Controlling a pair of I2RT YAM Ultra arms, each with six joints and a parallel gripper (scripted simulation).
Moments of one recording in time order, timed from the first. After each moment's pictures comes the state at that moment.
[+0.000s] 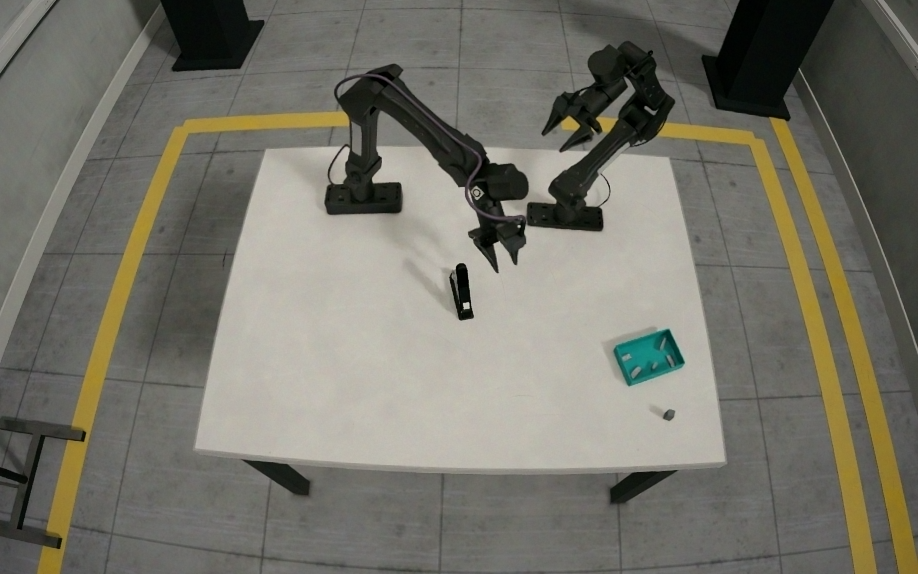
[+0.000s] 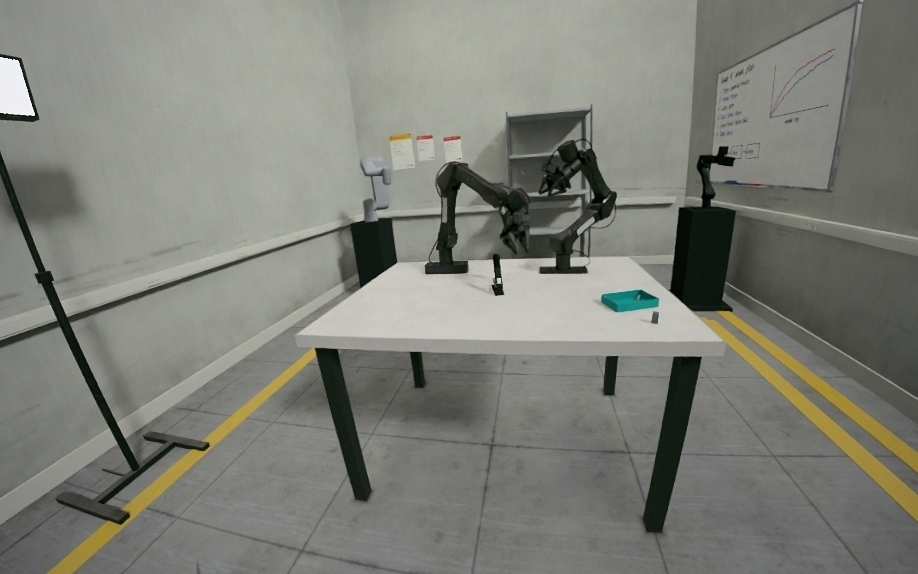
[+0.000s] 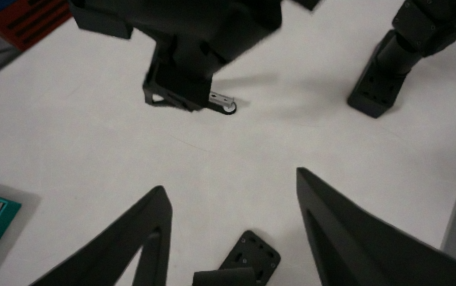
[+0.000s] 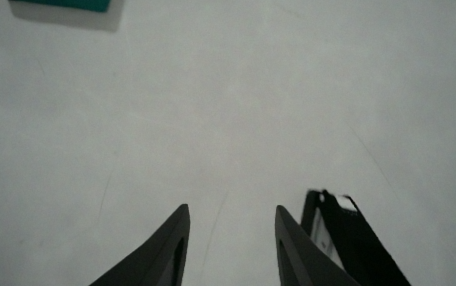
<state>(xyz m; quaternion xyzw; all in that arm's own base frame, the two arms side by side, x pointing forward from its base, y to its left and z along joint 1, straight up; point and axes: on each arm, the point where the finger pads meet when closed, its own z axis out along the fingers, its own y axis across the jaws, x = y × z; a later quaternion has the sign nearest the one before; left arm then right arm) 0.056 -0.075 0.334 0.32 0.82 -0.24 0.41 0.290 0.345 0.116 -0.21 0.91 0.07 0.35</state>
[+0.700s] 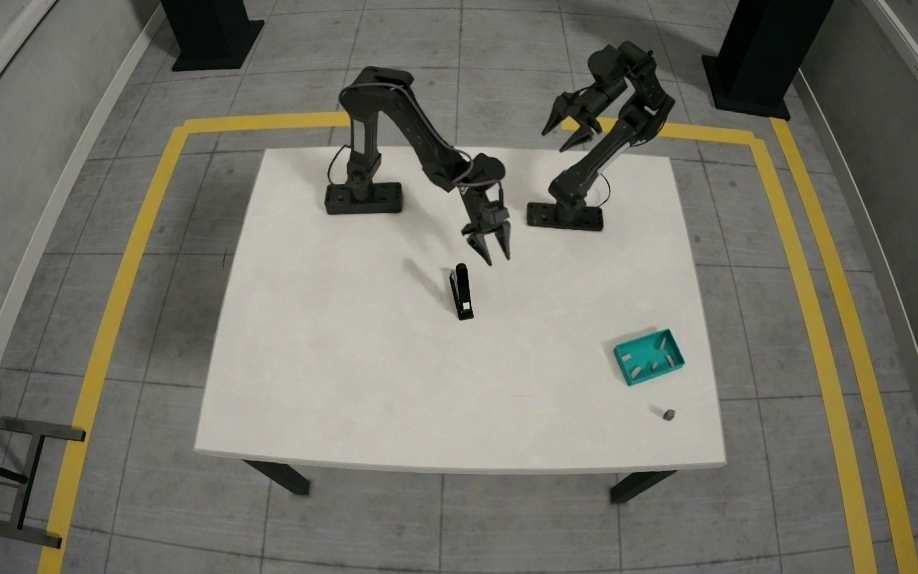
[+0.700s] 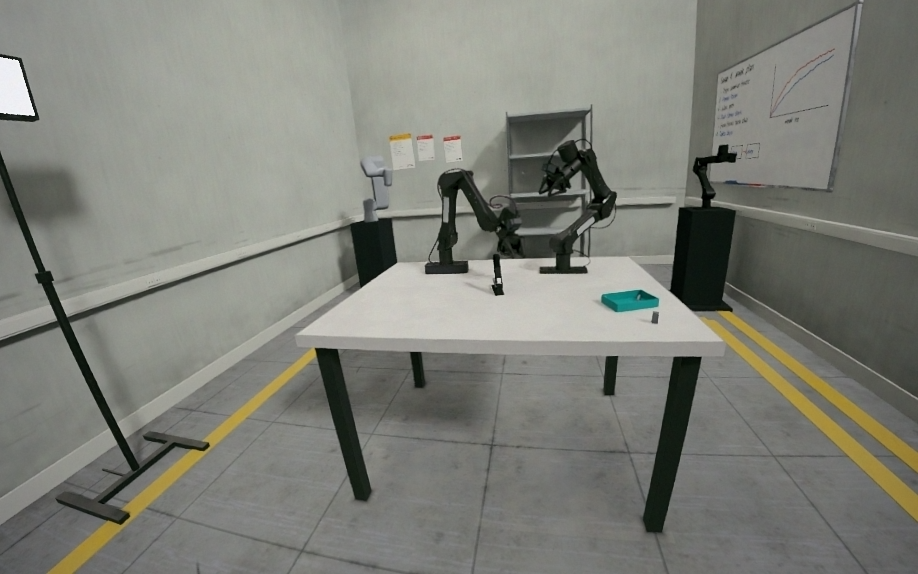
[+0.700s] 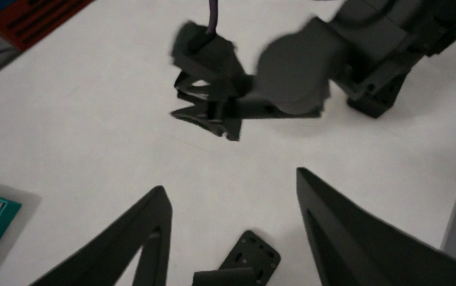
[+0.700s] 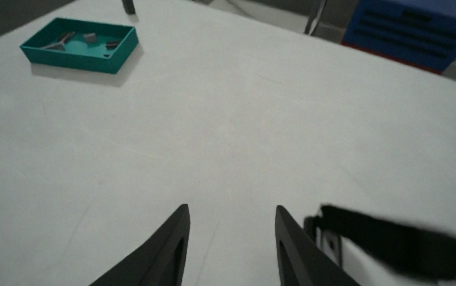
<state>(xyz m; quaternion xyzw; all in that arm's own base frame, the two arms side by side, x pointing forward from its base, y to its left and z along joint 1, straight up) 0.056 -0.075 0.334 0.32 0.82 -0.24 0.41 0.259 0.331 0.093 -0.19 0.81 0.08 0.55</state>
